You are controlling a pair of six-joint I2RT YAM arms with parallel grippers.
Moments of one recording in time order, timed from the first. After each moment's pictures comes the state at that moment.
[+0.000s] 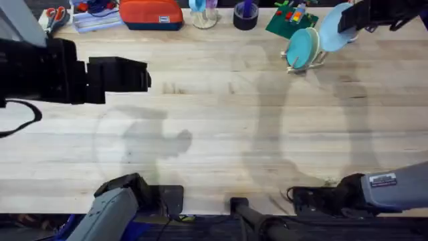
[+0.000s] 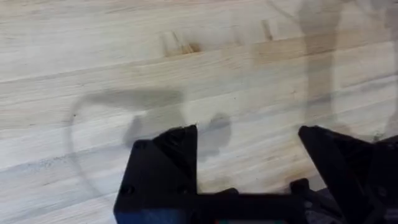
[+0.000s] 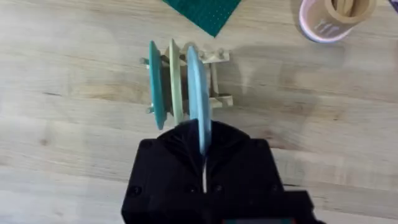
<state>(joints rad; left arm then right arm) 0.34 1.00 1.40 -1.53 0.49 0.34 -0.17 1.69 1.58 -0.97 -0.18 -0.21</state>
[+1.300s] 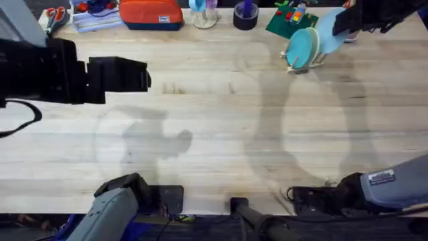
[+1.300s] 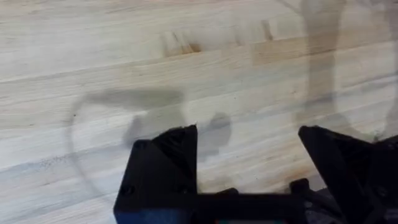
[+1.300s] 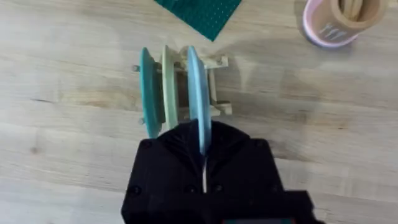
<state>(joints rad) 0.34 1.00 1.40 -1.53 0.49 0.34 -0.17 1.75 1.58 -0.93 -0.18 -0.21</state>
